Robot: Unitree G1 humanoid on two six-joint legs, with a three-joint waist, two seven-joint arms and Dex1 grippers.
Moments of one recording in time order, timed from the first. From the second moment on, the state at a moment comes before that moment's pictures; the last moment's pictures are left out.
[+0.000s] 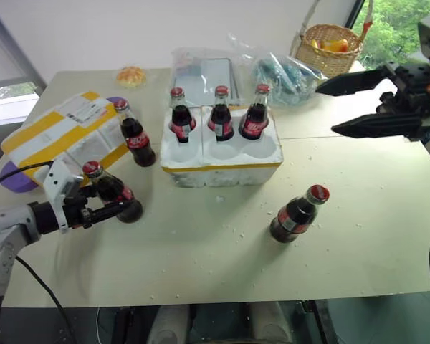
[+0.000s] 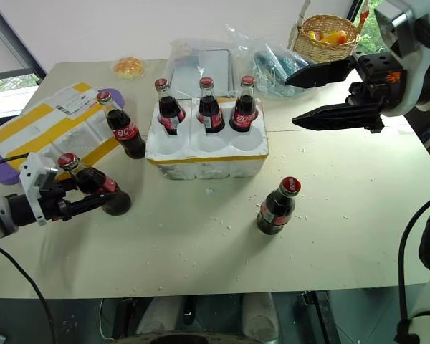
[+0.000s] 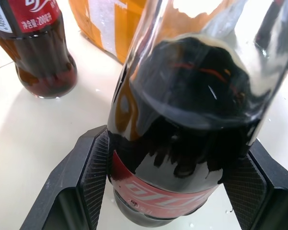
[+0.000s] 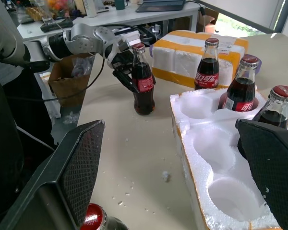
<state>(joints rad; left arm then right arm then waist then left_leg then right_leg) -0.01 0.89 0.36 -0.21 -0.60 0.56 -1.01 -1.02 -1.06 -0.02 0.19 0.72 0.76 1.59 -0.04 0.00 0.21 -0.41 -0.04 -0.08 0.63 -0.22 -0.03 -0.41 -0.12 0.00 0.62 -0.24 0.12</state>
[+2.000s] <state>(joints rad) -1.15 0.47 -0.23 0.48 -0.27 0.47 -1.32 -0.76 -1.02 -0.17 0.10 0.67 0.68 1.42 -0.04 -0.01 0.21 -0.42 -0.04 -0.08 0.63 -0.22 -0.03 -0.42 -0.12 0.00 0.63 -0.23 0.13</state>
